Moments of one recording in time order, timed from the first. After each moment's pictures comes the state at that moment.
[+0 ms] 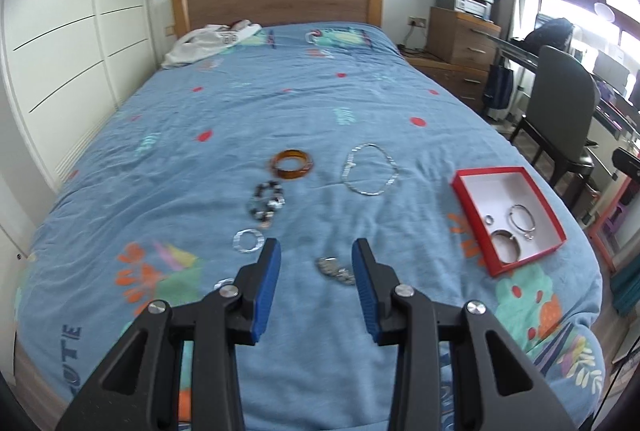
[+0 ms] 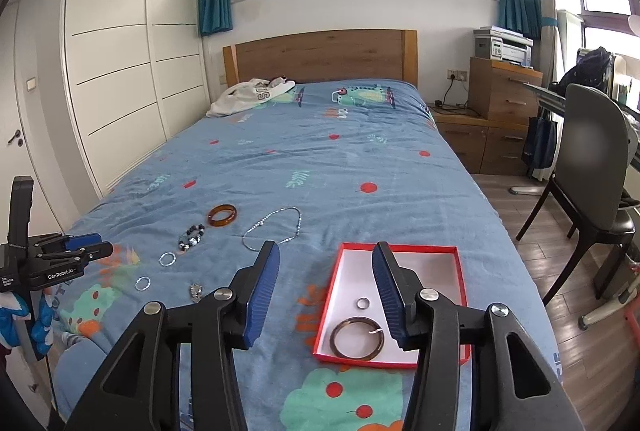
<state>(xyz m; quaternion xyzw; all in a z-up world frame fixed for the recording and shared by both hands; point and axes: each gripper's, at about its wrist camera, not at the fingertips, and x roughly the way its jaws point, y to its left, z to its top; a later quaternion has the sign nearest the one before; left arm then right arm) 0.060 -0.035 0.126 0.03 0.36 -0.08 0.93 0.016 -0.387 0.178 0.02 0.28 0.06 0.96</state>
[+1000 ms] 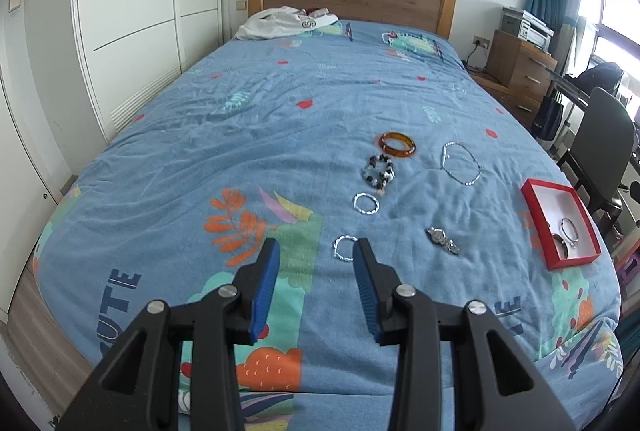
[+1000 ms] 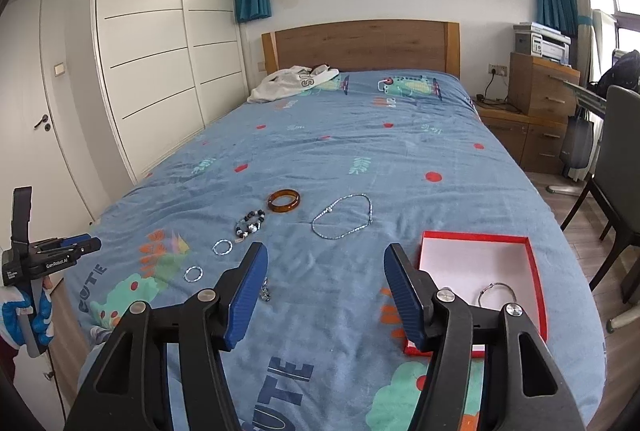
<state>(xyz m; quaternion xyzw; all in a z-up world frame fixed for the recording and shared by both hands) 0.026 0.104 0.097 -0.03 0.37 0.00 0.93 0.017 -0.307 0.153 0.02 0.29 0.12 0.95</state>
